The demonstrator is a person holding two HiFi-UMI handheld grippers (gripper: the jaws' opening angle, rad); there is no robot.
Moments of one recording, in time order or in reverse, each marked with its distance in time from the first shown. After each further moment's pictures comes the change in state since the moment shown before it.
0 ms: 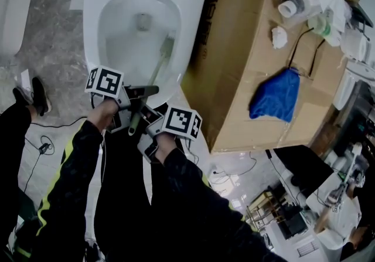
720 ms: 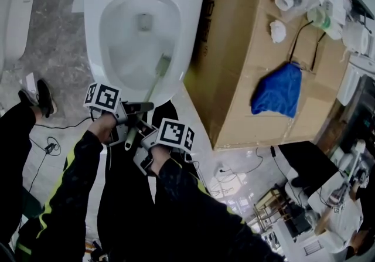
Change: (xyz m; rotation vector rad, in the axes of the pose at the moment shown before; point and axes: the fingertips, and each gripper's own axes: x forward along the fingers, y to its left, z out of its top) left arm -0.018 0.018 -0.059 -0.121 0.072 0.086; right arm -0.010 -0.017 -0.056 0.149 0.029 -0.043
